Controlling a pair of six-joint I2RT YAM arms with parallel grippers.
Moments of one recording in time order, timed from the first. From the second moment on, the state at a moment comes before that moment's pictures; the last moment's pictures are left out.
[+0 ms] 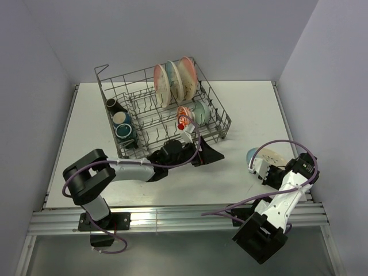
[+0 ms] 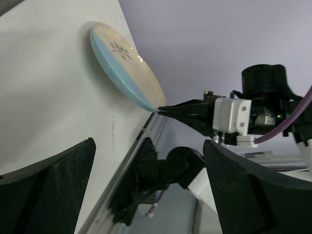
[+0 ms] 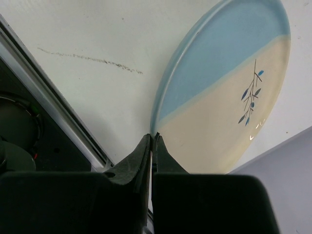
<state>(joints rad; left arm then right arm) -1.02 1.67 0.78 0.78 0.15 -1.10 -0.78 0.78 0.68 -1.37 -0.51 -1.95</state>
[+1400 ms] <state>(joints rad) -1.03 1.52 0.87 0.57 0.48 -1.16 -0.78 0.80 0.68 -1.35 -0.55 -1.95</state>
